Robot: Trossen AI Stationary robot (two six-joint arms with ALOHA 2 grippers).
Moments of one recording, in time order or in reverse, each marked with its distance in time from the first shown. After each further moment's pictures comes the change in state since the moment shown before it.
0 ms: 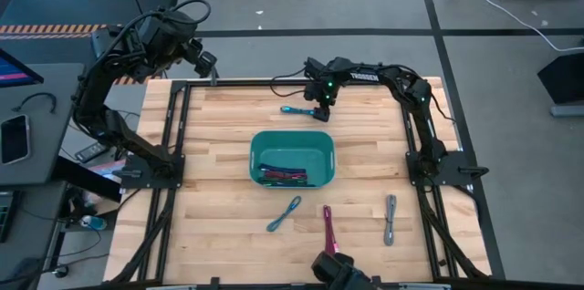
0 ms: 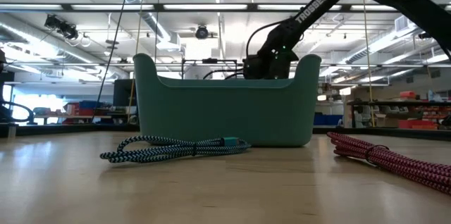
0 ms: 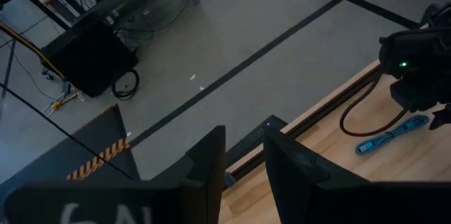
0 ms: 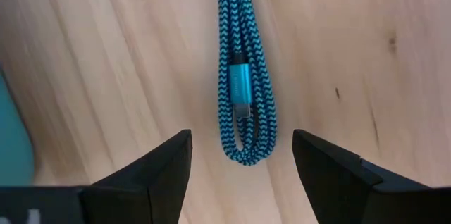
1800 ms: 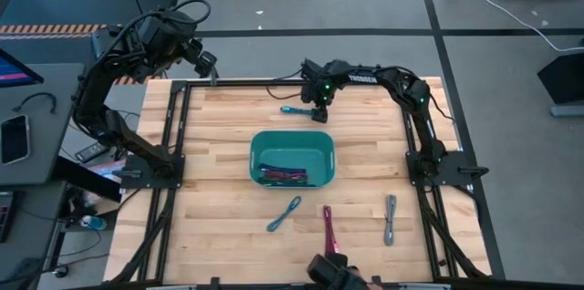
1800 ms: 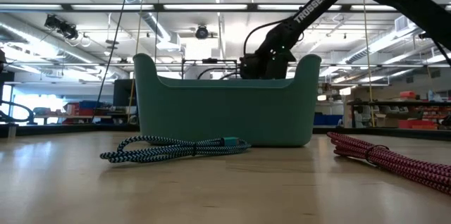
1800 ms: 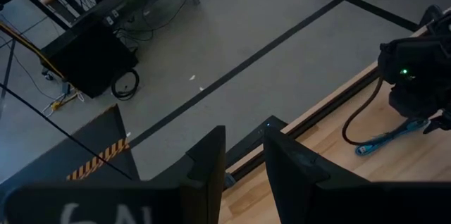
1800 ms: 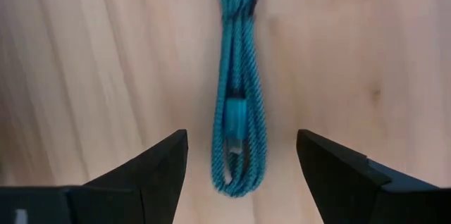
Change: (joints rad) left arm 0.000 0.000 0.000 0.003 0.000 0.000; right arm 0.026 0.005 -0.010 0.068 0.052 -0.083
